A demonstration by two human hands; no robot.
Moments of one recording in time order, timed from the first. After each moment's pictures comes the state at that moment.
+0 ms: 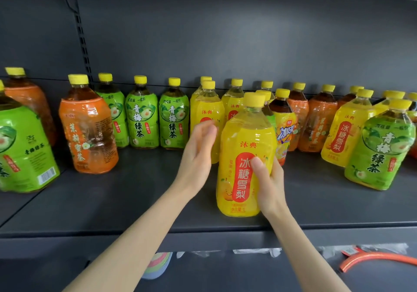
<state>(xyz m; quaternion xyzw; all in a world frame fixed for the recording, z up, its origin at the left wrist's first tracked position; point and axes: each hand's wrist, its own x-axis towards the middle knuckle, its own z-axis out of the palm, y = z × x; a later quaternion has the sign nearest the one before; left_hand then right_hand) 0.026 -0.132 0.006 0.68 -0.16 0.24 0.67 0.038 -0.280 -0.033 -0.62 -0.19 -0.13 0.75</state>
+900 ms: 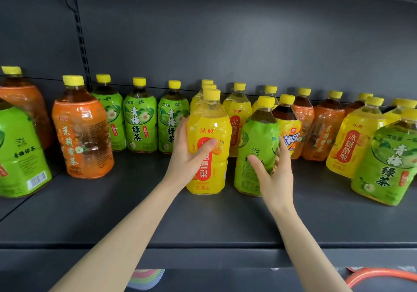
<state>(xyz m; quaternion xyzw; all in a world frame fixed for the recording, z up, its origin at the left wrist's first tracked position) 0.085 -0.105 -0.015 0.73 -0.10 0.27 0.62 0.086 -0.297 -0.036 -0.76 -0.10 -0.27 0.59</state>
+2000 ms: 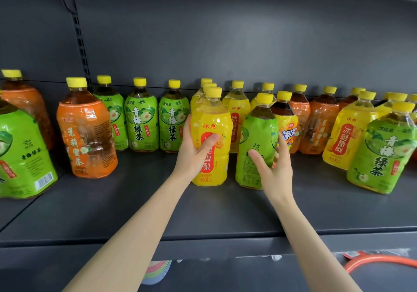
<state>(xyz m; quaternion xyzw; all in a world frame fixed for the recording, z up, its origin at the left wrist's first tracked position) 0.090 -0.111 -0.012 0.71 -0.09 0.23 0.66 0.080 -0.295 -0.034 -0.76 -0.08 -0.26 0.59</state>
